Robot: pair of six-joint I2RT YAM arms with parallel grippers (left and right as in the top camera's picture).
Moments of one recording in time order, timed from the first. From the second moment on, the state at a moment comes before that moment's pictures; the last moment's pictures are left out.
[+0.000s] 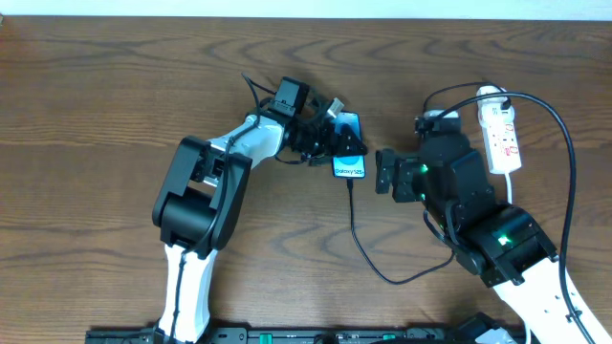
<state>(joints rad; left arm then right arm) -0.40 2.22 1.41 -0.29 0.97 -0.44 0.53 1.07 1.04 -0.70 0.24 0.41</state>
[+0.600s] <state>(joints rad) -0.40 2.18 1.44 -0.42 0.79 -0.44 0.53 1.07 1.04 -0.72 0.15 0.41</state>
